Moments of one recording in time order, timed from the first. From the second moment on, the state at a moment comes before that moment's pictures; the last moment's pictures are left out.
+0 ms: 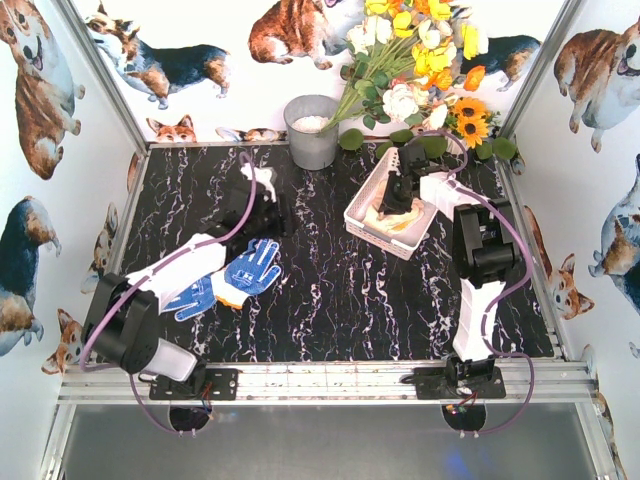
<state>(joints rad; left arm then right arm) -0.48 1.47 0.96 -0.06 0.05 -0.45 0.18 2.05 1.52 -0.48 -0.16 0.48</state>
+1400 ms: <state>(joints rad) -0.47 1.35 0.61 -0.29 -0.10 -0.45 0.18 0.97 0.91 -0.58 -0.33 0.51</state>
